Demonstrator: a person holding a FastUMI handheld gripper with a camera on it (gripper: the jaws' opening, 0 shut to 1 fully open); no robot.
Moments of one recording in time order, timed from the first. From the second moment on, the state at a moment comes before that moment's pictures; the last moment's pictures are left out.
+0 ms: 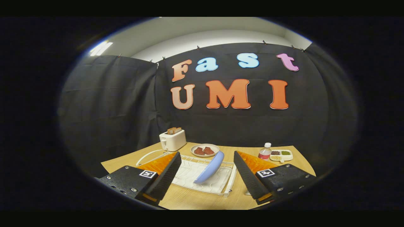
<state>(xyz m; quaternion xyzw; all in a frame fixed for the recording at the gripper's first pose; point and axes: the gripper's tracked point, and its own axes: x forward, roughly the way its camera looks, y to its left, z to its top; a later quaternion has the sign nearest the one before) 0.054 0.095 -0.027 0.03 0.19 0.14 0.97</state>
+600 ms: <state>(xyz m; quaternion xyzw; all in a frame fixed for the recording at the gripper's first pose) 0.128 0.101 -0.064 0.05 0.32 0.13 0.94</state>
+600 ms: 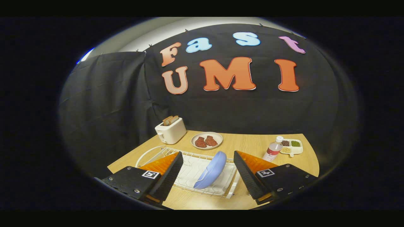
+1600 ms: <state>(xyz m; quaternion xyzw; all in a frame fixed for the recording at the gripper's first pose) 0.140 0.113 -0.195 -0.01 0.53 0.06 0.85</state>
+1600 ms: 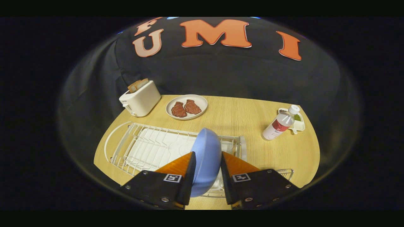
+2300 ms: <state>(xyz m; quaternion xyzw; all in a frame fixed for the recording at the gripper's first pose) 0.164 0.084 -0.195 -0.05 0.52 -0.04 0.85</state>
